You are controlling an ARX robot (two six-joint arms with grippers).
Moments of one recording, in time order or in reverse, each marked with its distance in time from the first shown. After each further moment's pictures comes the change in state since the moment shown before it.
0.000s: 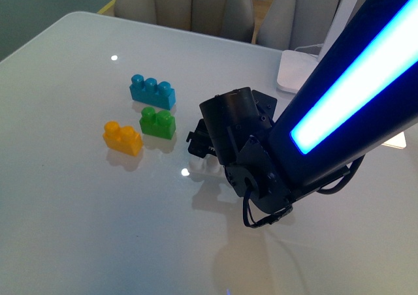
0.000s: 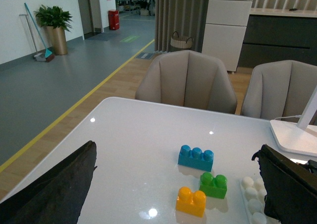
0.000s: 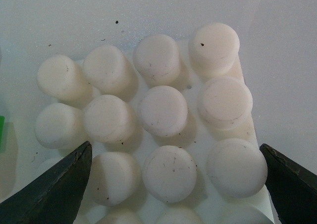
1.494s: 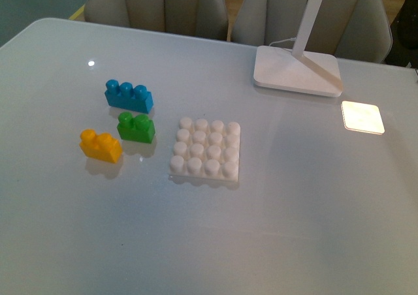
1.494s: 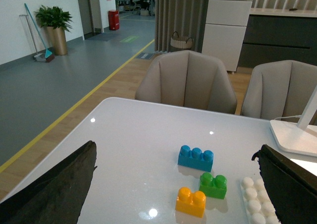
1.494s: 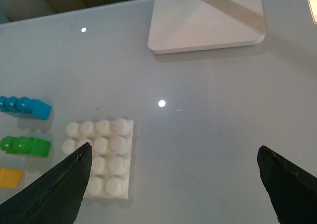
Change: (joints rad) left arm 0.000 -0.001 0.000 0.000 0.000 0.000; right arm -0.455 -1.030 -1.086 0.874 -0.213 -0.650
